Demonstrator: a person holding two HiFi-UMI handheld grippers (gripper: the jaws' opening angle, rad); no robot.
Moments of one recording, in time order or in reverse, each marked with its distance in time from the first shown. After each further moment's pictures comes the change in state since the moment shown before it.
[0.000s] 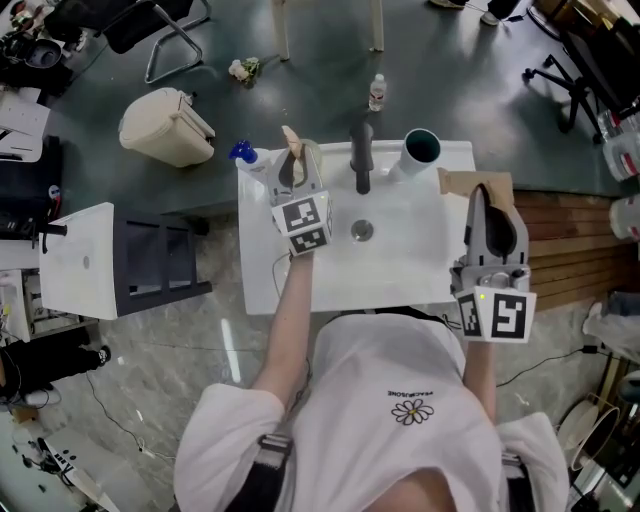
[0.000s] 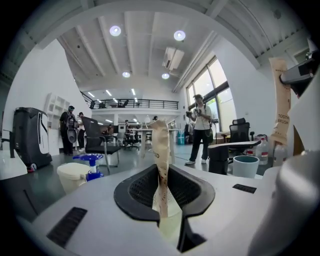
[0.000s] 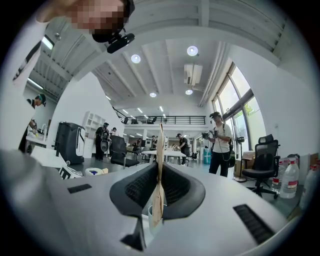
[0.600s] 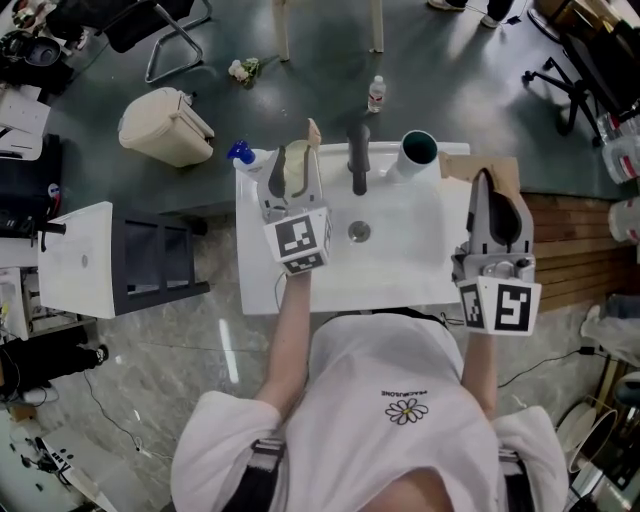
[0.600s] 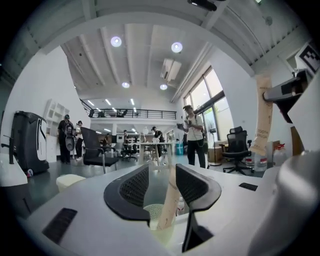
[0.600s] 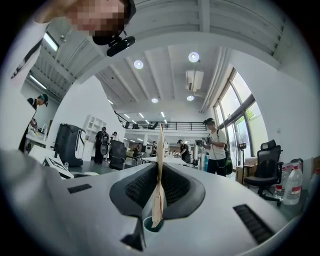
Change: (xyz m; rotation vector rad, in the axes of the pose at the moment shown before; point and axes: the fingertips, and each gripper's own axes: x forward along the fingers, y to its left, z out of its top) left arm -0.037 -0.009 0.056 0.024 -0.115 -0.014; right arm 0.016 -0.007 0.024 -0.023 -0.070 0.010
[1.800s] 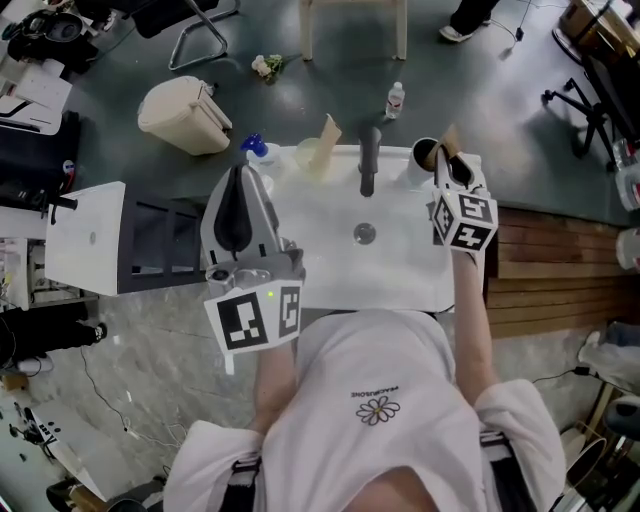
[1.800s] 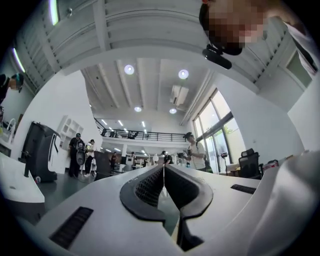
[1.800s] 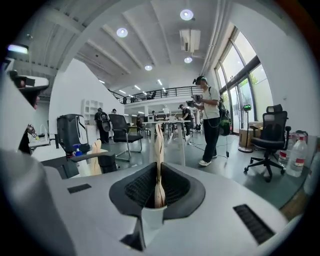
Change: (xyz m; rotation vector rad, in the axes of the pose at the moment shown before) left arm -0.117 0.034 0.159 -0.052 -0.275 0.142; right arm 0.096 -0.003 -0.176 0.134 0.387 0.065
